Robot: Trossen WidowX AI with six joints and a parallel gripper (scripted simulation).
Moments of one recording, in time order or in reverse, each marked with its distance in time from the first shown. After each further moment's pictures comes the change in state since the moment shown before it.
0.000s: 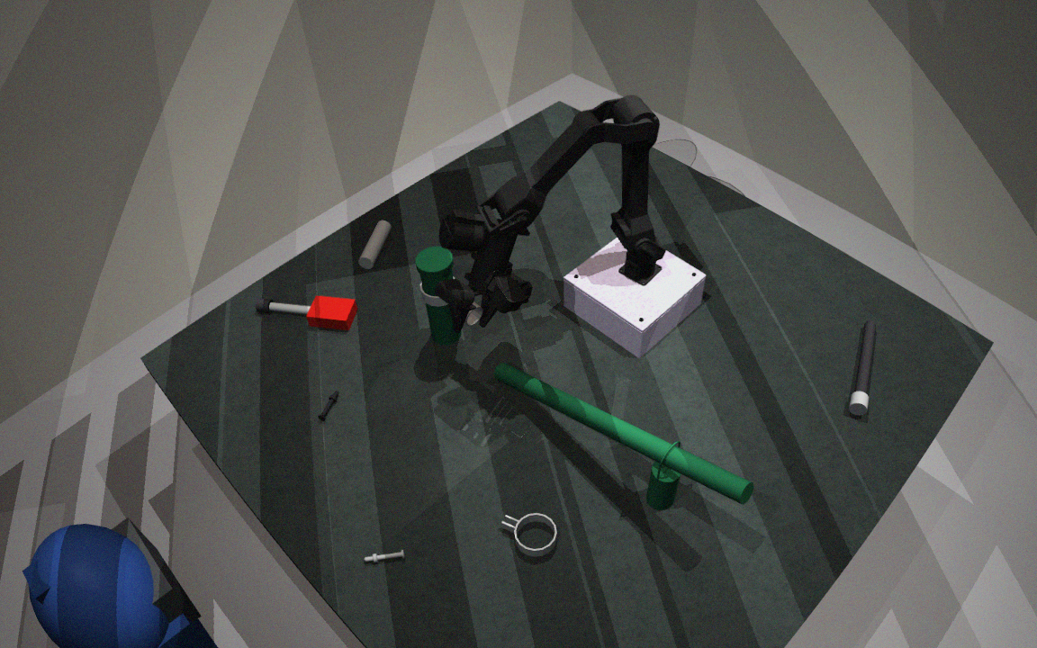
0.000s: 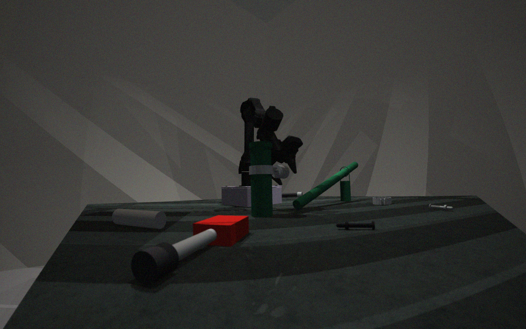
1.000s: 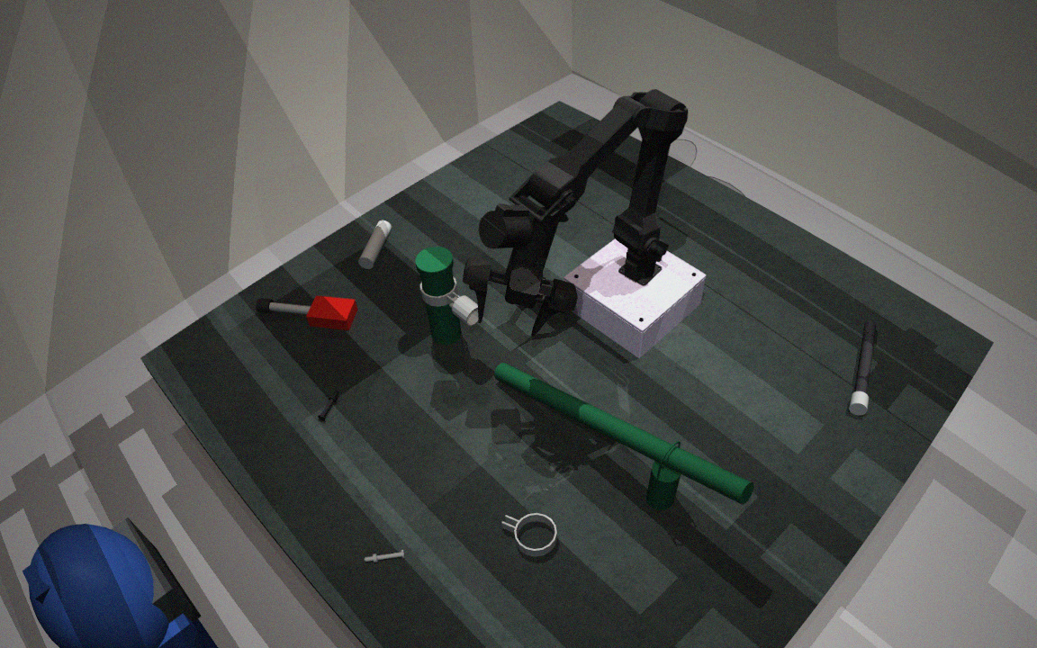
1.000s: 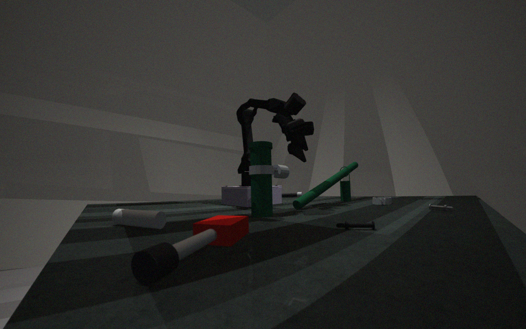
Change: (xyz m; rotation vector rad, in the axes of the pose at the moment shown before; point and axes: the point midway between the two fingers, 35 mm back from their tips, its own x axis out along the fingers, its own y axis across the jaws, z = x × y) arm -0.069 -0.042 0.102 0.840 -0.030 0.023
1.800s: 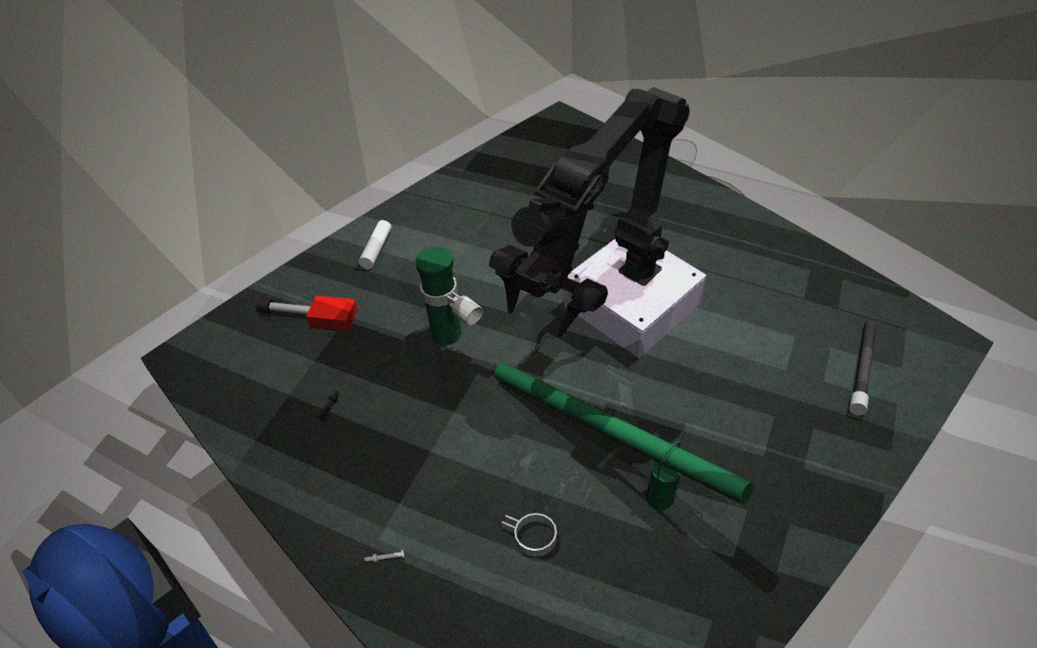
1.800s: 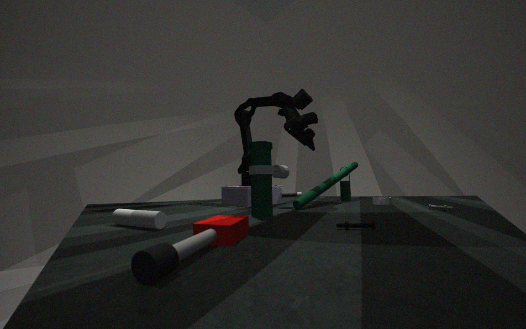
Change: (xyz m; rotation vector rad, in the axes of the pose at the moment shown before) arm -0.039 0.036 0.041 0.493 0.027 0.033
